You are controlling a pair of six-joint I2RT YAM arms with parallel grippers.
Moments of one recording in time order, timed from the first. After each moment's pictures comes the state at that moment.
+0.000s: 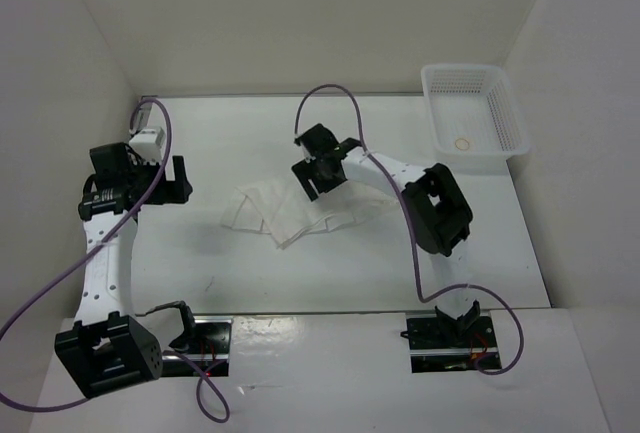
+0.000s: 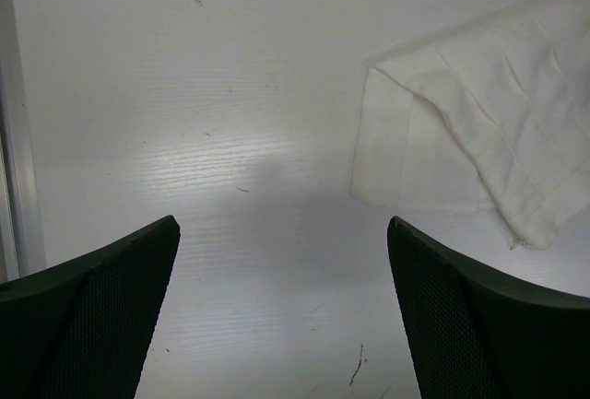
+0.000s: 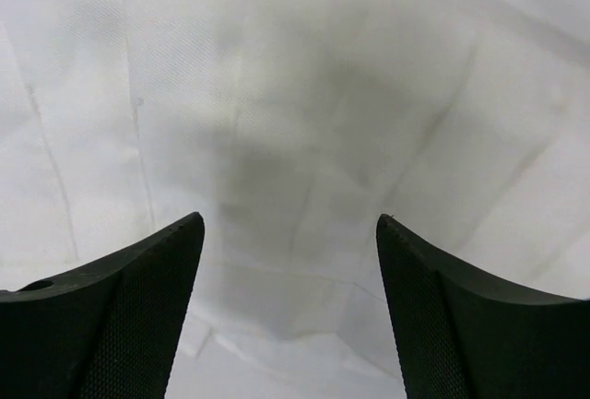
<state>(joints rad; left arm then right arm) 0.31 1.07 0.99 -0.65 0.32 0.16 0.69 2.08 1.59 -0.58 0.11 0.08</state>
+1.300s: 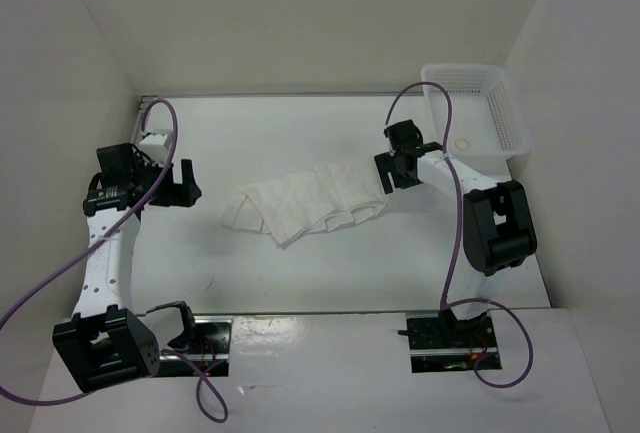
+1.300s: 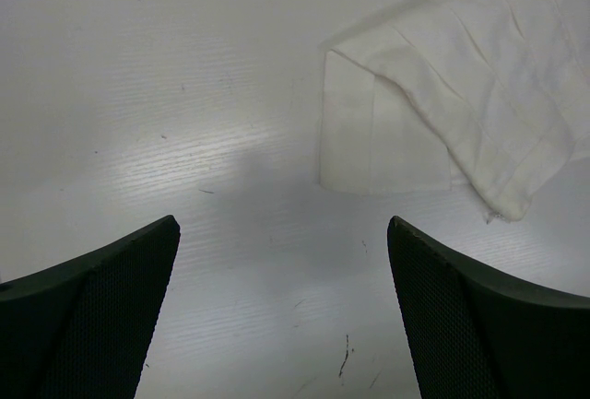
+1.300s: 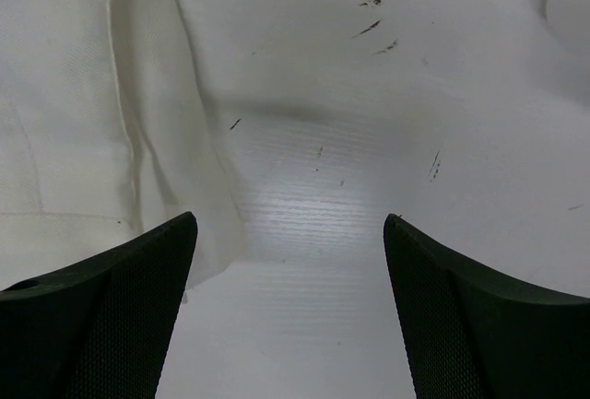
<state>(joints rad) 0.28 1.10 0.97 -0.66 0.41 0.21 0.29 1.73 1.17 -0.50 0.25 -0.02</state>
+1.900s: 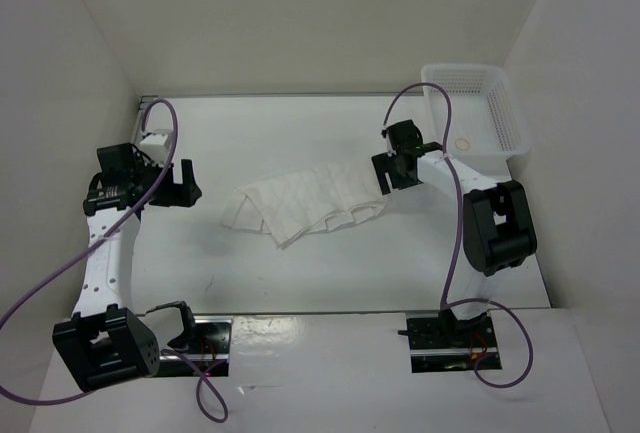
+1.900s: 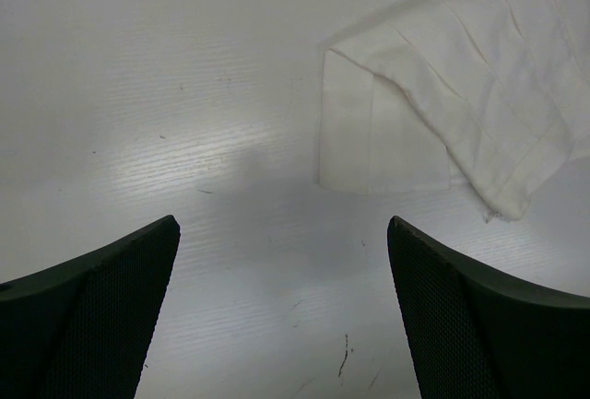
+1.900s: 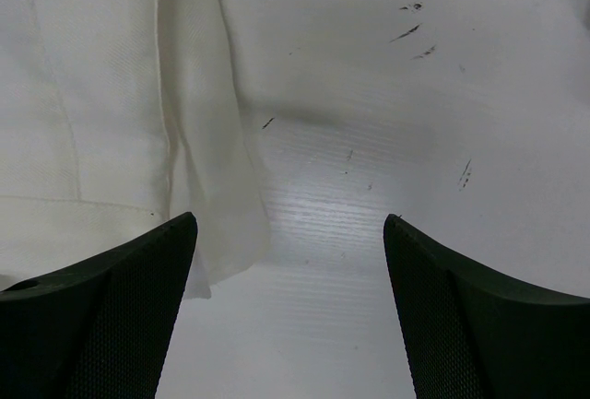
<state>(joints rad) 0.28 1.10 0.97 -0.66 0.41 0.21 0.29 1.73 1.17 -0.50 0.18 -0.02</state>
